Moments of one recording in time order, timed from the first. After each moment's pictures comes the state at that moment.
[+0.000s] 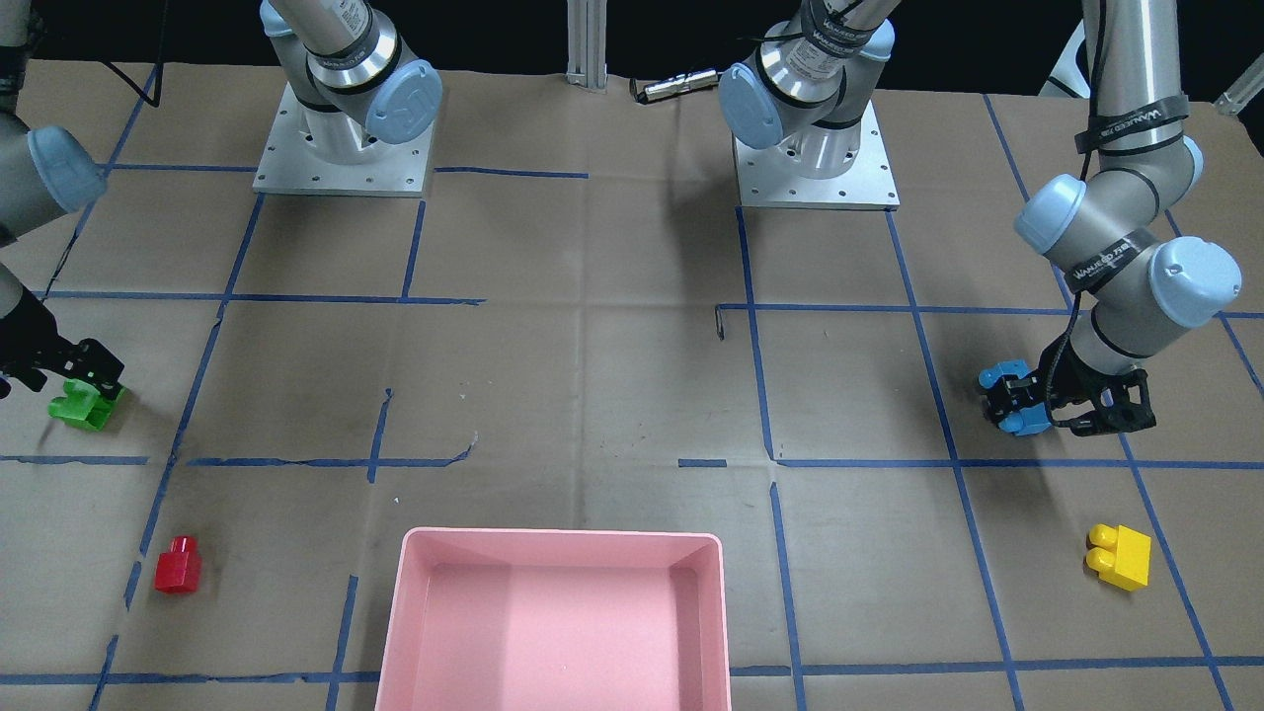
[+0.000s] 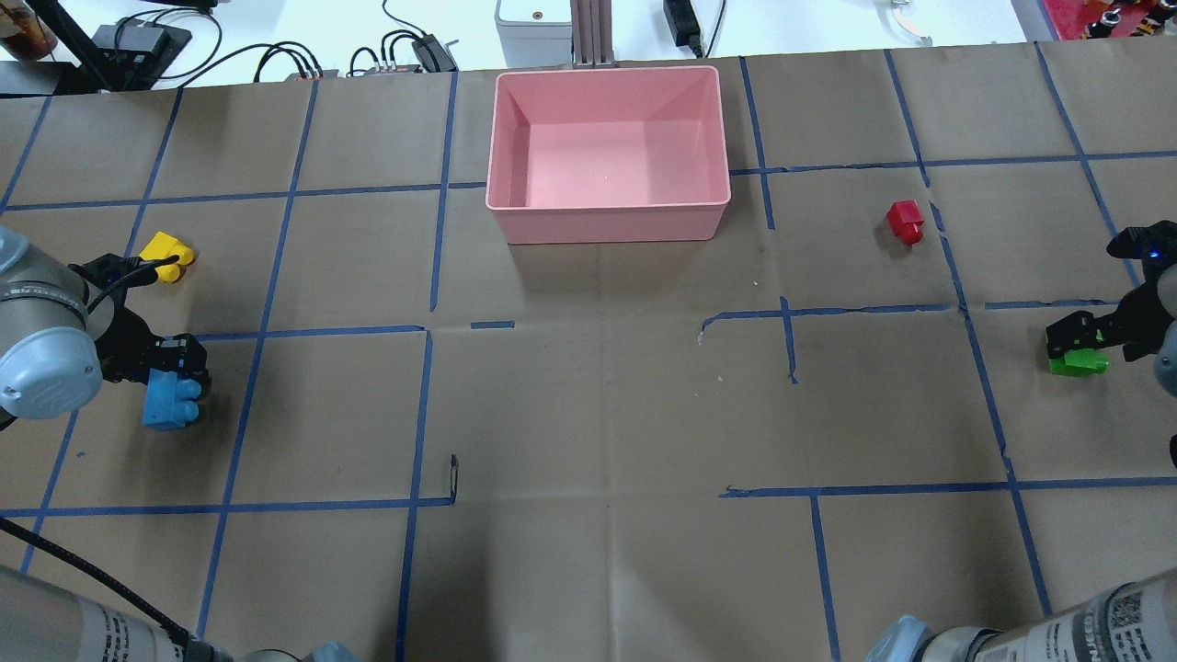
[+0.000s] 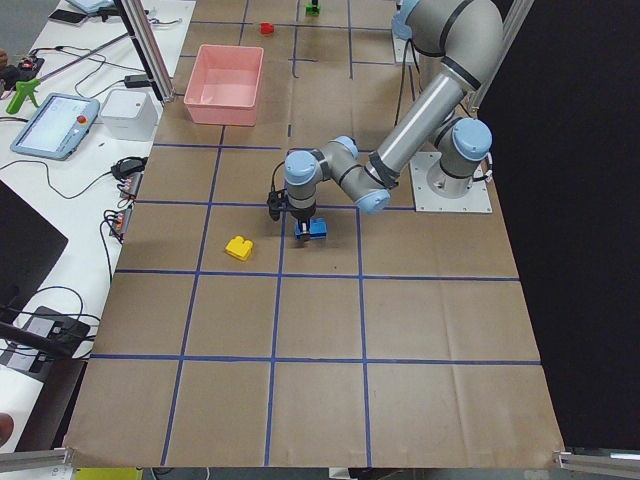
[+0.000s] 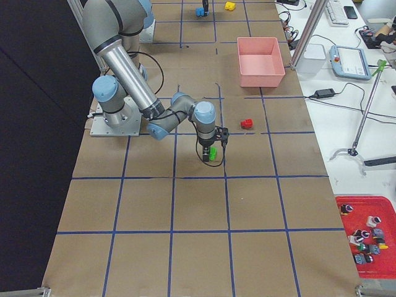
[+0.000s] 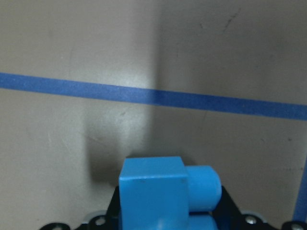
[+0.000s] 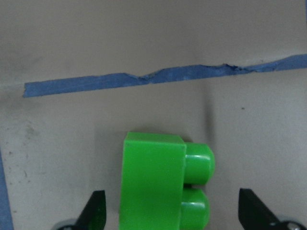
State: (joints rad) left arm -0.93 -1.92 -2.04 -0.76 1.59 0.54; right arm 0.84 -1.26 2.10 -2.51 -1.55 -0.62
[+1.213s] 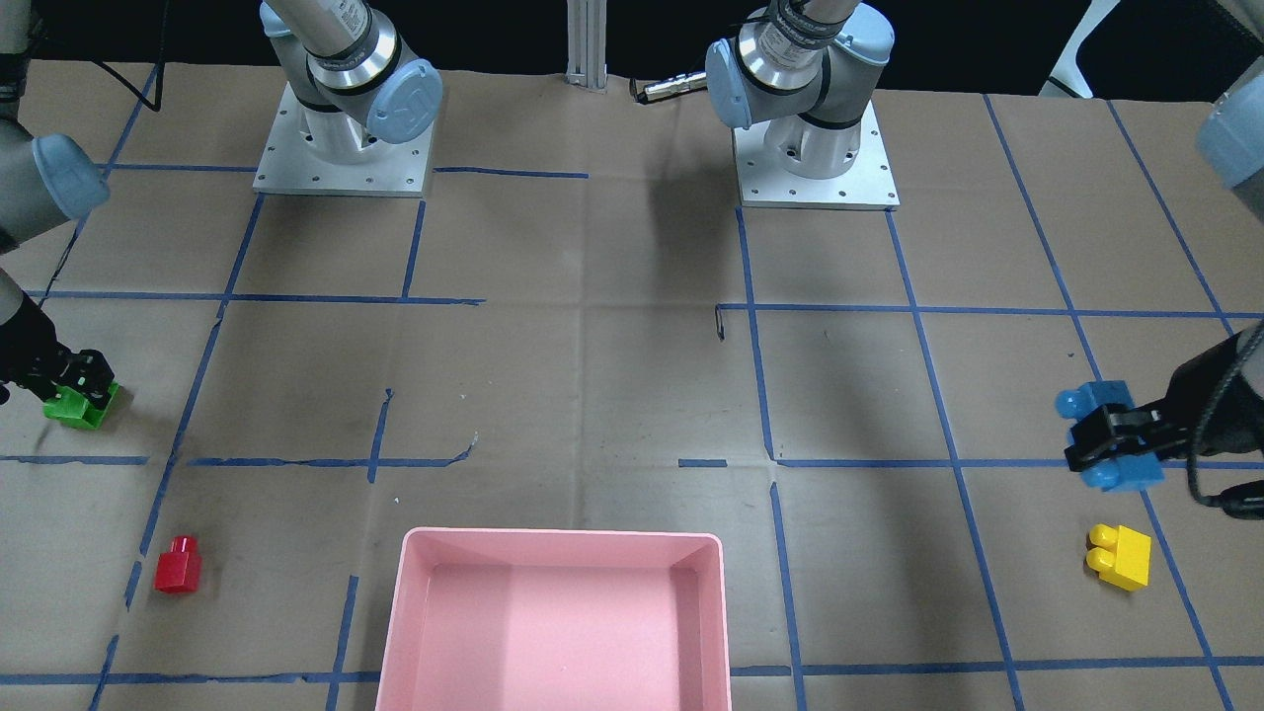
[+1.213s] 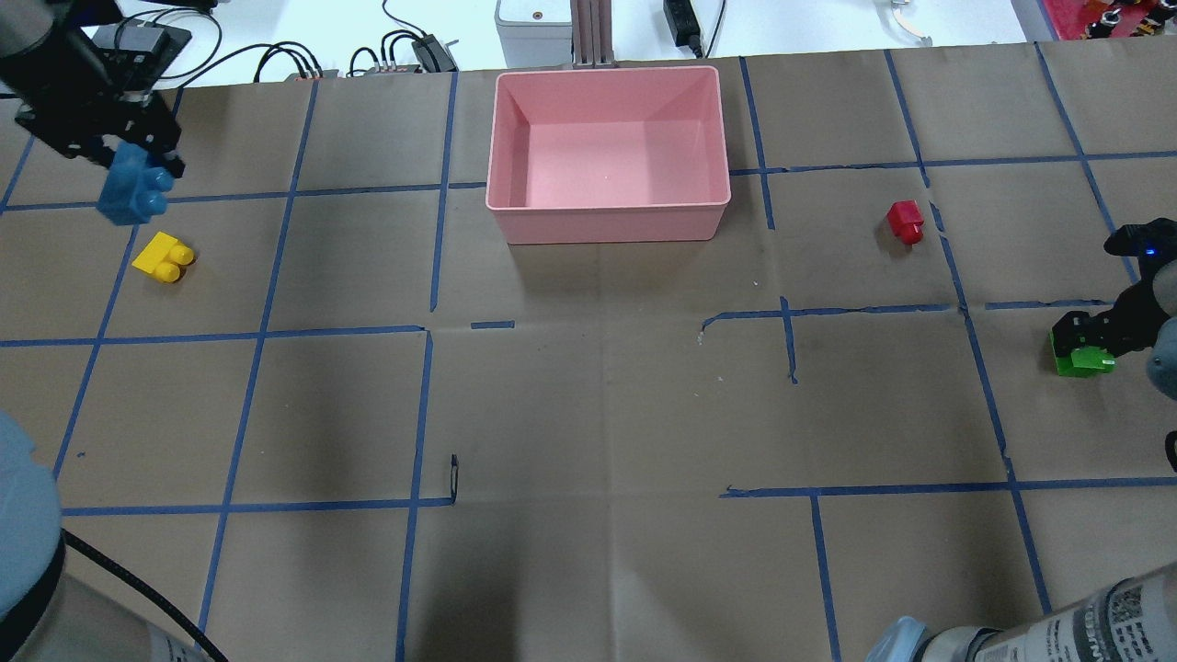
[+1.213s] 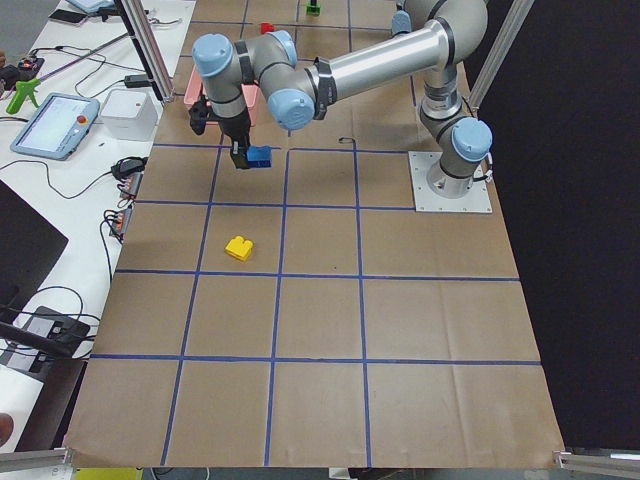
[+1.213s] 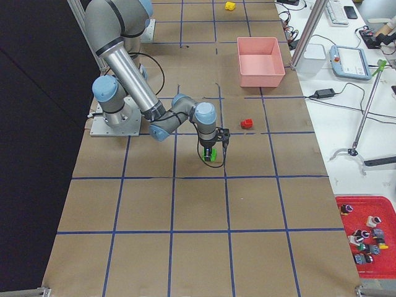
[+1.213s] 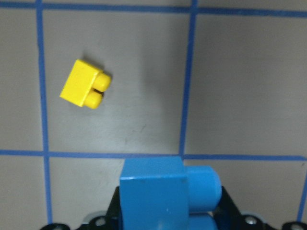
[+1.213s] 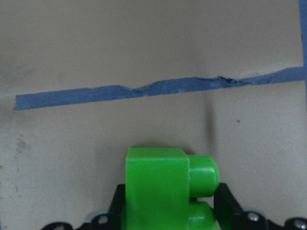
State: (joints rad) left arm -1.29 -1.99 -1.20 -1.56 1.57 0.25; right arm 0.85 -1.25 2.10 -2.53 -1.56 -0.62
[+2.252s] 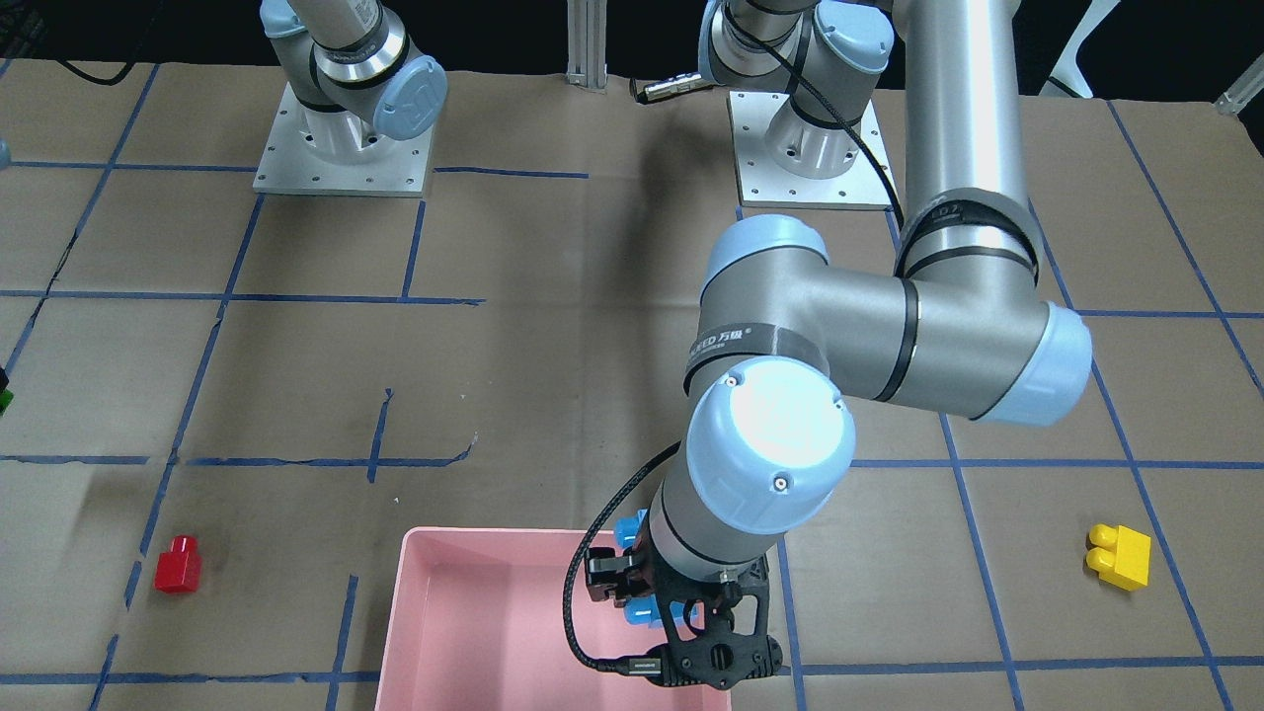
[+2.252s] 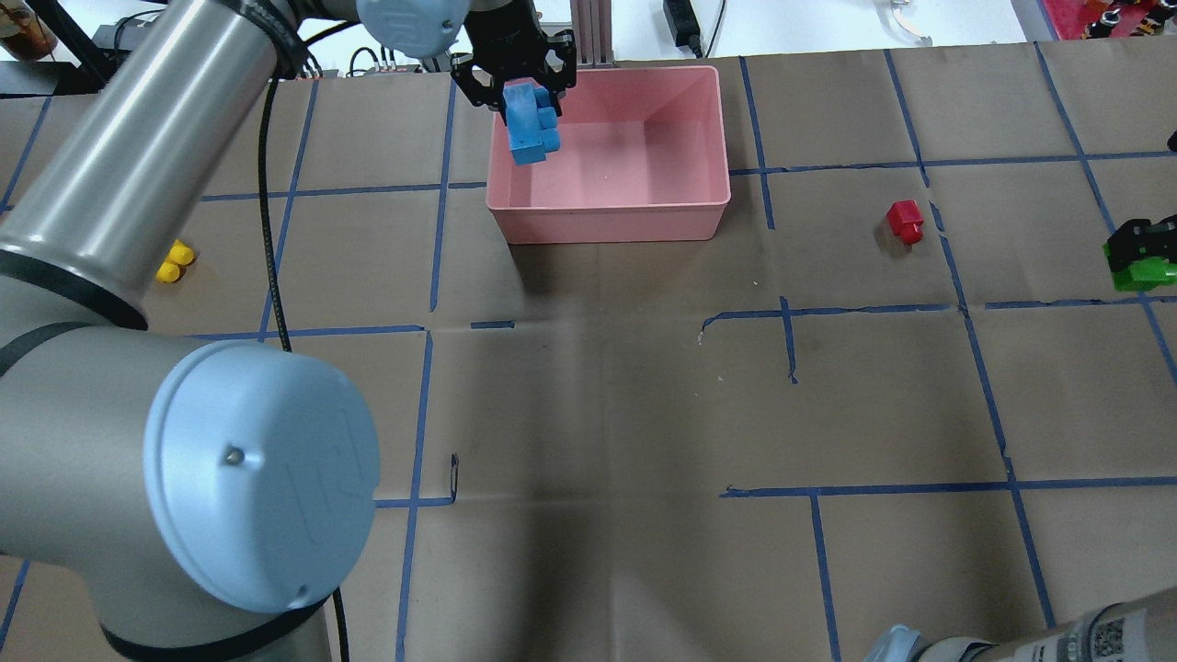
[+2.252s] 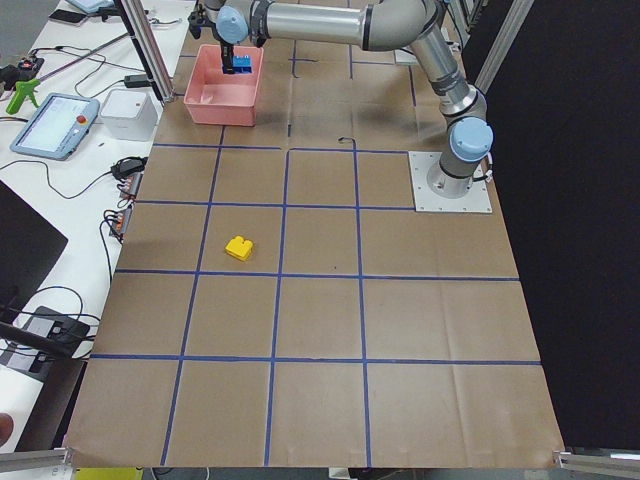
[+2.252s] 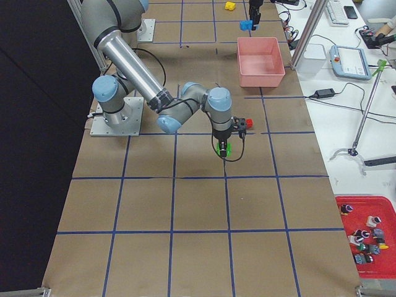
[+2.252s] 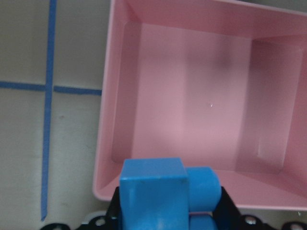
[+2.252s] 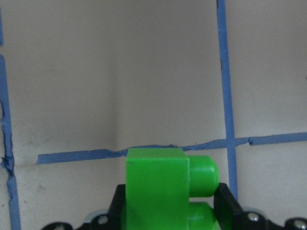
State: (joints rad) left arm -1.77 -2.32 -0.93 -1.39 1.49 -0.28; right arm 0.92 -1.33 1.84 -2.32 -1.56 -0.64
